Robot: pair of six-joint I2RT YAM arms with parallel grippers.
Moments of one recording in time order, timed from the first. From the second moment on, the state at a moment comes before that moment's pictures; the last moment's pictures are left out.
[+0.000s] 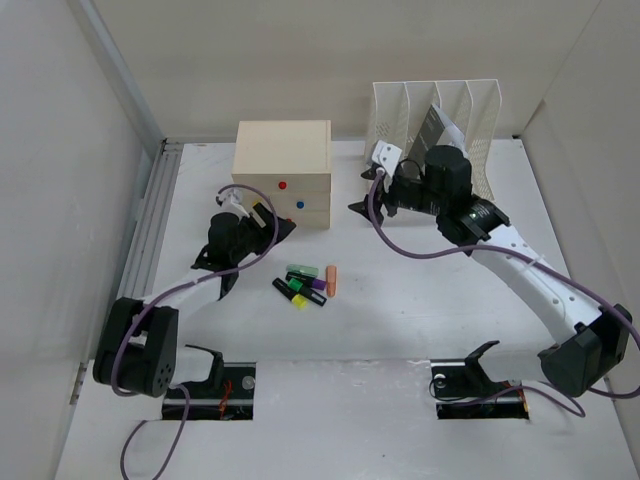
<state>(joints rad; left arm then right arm) -0.26 1.27 0.48 0.42 0.26 -0.84 0.55 1.29 1.26 -0.22 -0.51 -0.42</state>
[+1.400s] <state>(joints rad) -0.45 1.53 0.68 0.53 -0.13 -0.80 0.52 1.28 1.26 -0.19 -0.53 -0.36</state>
